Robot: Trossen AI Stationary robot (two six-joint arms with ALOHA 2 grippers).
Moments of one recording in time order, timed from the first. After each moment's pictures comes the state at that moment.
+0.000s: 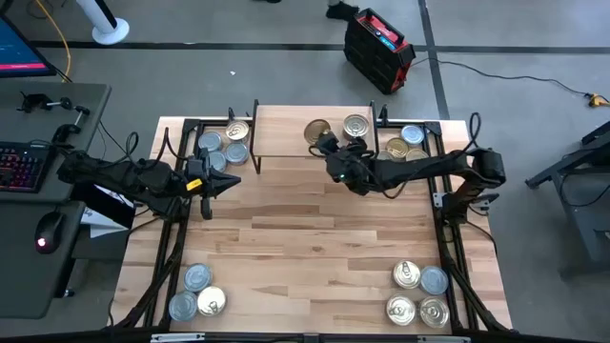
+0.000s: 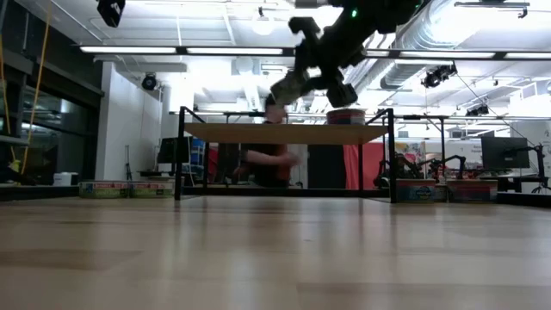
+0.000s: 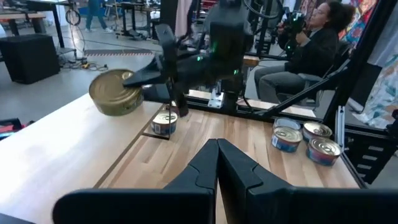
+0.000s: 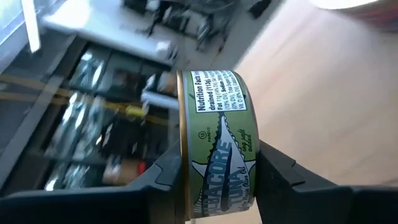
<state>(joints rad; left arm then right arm) -0.26 0.56 0.66 -0.24 -0.46 -0.16 -0.07 1.67 1.13 0.07 0.97 1.64</state>
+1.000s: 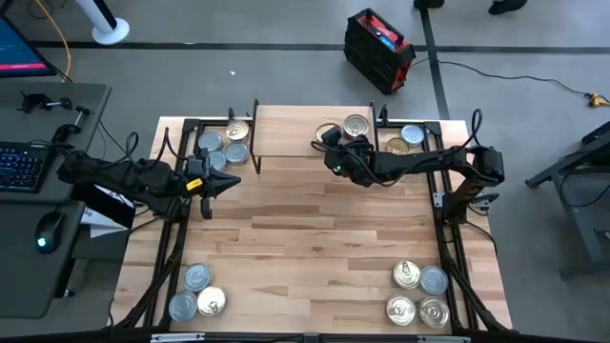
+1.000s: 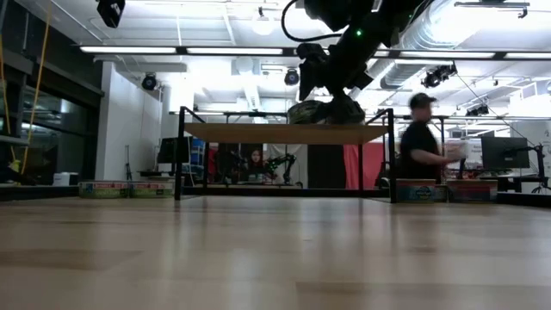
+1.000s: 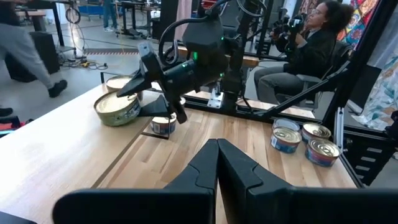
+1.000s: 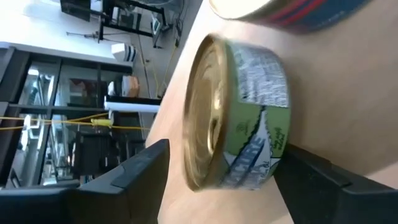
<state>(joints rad) -0.26 0.56 0.66 -0.24 -0.46 -0.16 -0.15 1.67 1.13 -0.13 0.82 1.89</state>
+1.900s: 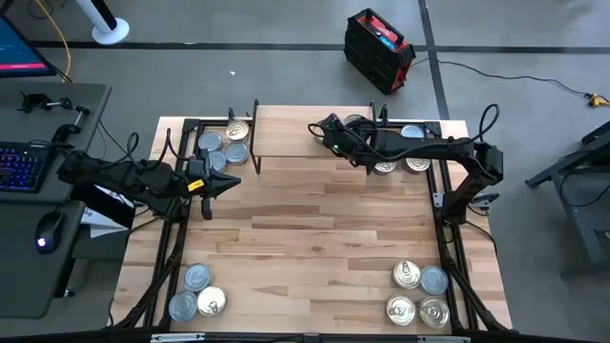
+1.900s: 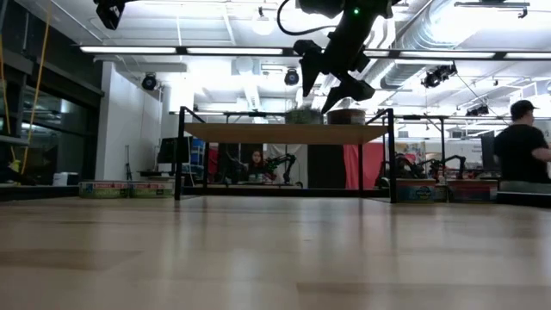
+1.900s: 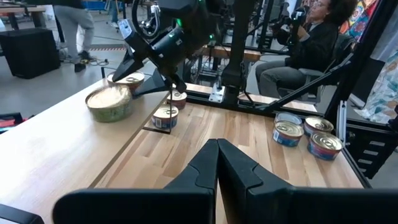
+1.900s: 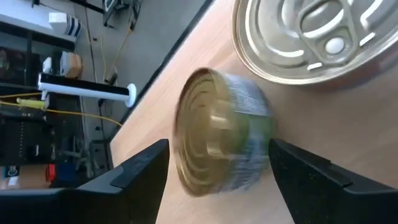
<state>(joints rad) -0.26 0.56 0.66 -0.27 -0.46 -0.16 -0.23 1.67 1.38 -0.58 0.64 1.81</state>
